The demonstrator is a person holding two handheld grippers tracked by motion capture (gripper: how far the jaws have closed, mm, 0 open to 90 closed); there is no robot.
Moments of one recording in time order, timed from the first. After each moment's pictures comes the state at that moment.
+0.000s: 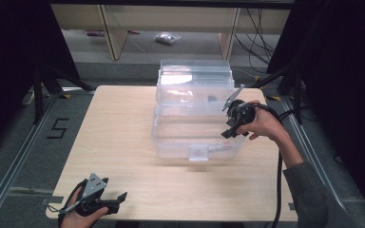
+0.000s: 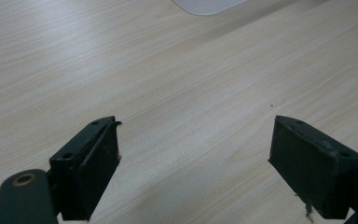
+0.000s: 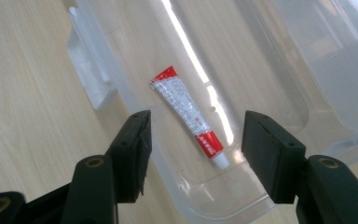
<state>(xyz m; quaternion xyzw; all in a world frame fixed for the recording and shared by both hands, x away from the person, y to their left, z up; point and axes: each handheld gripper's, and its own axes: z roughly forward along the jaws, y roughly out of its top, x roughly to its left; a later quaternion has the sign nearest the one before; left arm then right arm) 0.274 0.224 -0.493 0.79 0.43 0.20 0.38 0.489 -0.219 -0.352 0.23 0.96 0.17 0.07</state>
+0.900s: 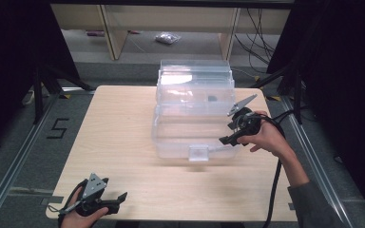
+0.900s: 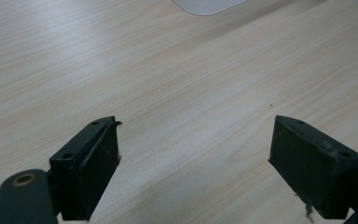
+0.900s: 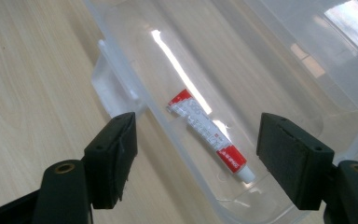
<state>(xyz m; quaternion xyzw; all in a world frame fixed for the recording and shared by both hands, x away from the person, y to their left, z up) 0.274 0.223 -0.494 0.79 0.43 0.20 0.38 0.454 -0.229 -0.359 0.28 0.92 0.26 0.08</state>
